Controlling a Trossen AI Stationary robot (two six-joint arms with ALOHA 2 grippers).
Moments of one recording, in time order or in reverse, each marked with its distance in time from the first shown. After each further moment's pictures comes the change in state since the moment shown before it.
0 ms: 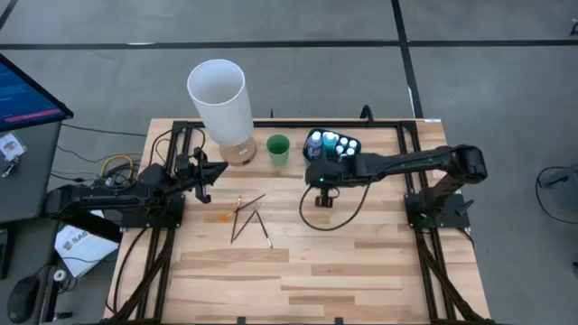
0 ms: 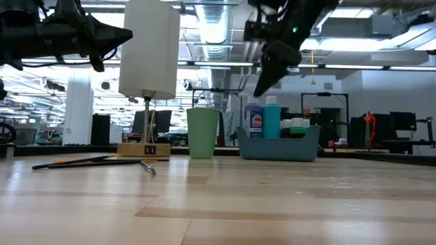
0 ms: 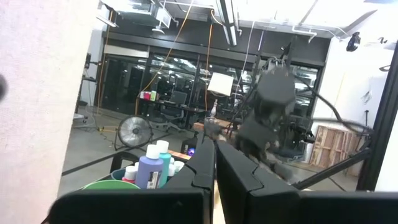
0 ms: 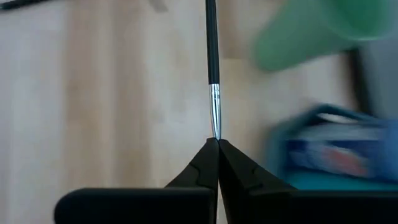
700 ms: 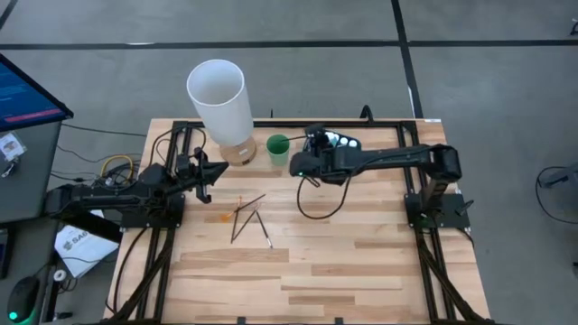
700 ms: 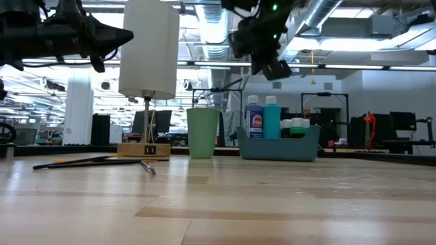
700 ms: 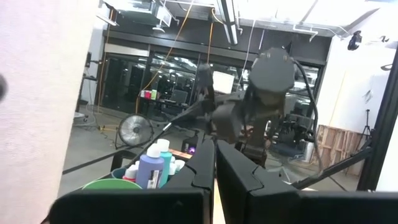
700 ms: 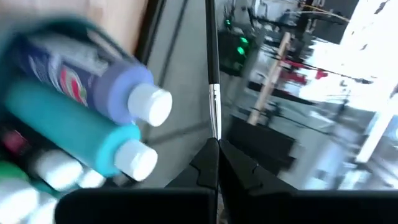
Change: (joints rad) left arm 0.000 0.014 0.000 0.013 0.000 0.000; right arm -0.028 0.193 0.300 -0.204 0.785 -0.657
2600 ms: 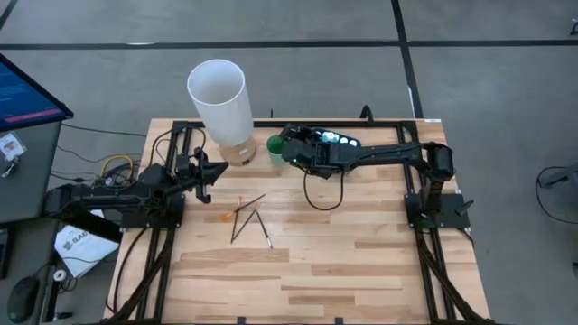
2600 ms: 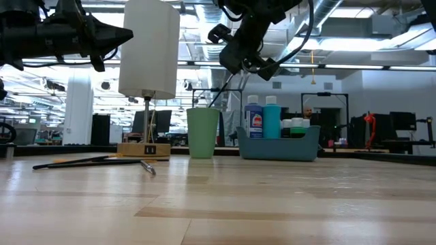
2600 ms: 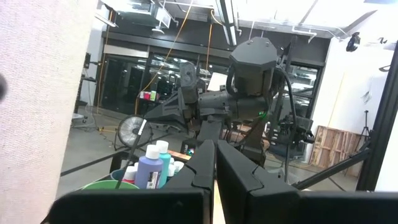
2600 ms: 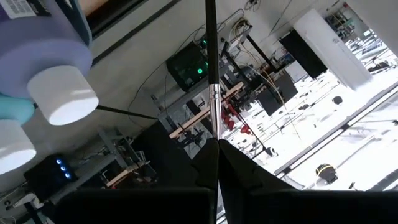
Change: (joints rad) left arm 0.000 0.004 0.000 0.005 0.000 0.000; right arm -0.063 0.062 0.002 0.418 -0.030 -0.966
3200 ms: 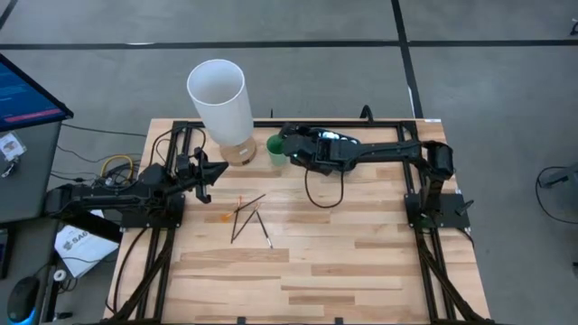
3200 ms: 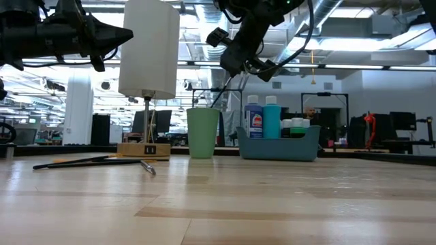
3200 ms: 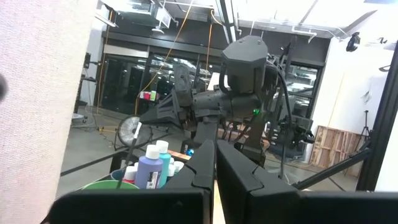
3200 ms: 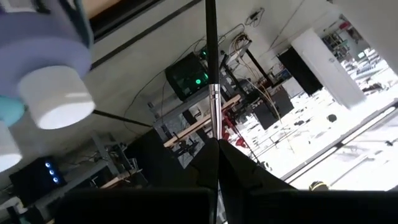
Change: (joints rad) left arm 0.000 0.000 0.000 0.000 0.000 0.000; right arm -0.030 0.000 0.000 0.016 -0.069 -0.078
